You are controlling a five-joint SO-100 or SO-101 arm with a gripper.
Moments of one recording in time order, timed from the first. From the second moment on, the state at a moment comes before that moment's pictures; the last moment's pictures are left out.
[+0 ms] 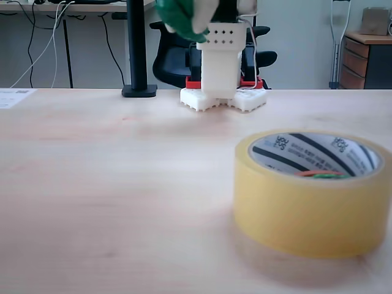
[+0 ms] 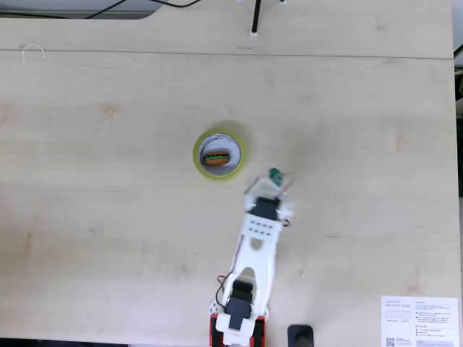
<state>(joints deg) 5.6 107.8 91.2 91.0 -67.1</state>
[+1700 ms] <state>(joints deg) -11.8 93.1 91.2 62.1 -67.5</state>
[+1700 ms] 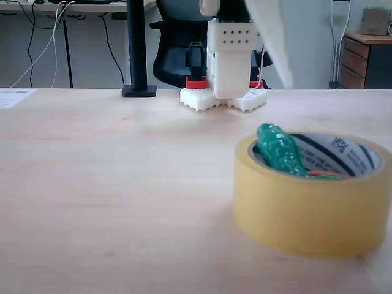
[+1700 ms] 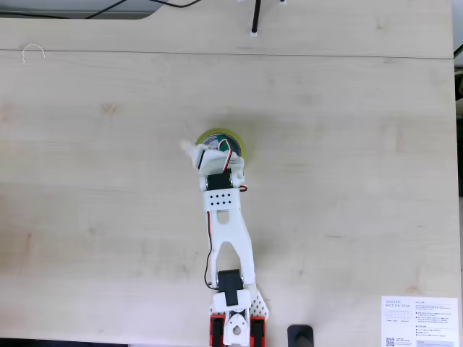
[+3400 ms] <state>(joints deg) -2.5 163.1 142.4 67.8 -69.3</state>
